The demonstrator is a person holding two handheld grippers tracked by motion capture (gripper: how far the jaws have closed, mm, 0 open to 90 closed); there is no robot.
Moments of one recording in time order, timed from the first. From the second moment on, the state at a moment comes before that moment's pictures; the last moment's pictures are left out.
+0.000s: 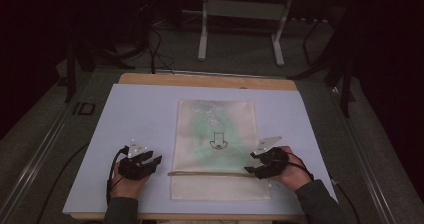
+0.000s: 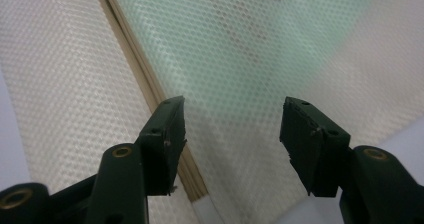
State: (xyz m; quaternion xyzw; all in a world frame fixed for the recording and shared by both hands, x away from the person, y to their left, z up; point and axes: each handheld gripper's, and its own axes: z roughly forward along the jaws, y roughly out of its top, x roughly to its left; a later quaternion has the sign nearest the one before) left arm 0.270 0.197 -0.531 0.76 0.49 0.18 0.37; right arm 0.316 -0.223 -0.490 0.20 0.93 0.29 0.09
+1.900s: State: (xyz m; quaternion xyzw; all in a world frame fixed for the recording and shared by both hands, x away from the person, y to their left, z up) left arm 0.270 0.196 -0.531 0.77 0.49 0.18 0.38; right arm 0.316 -0.131 -0.485 0.11 0.94 0.30 0.06
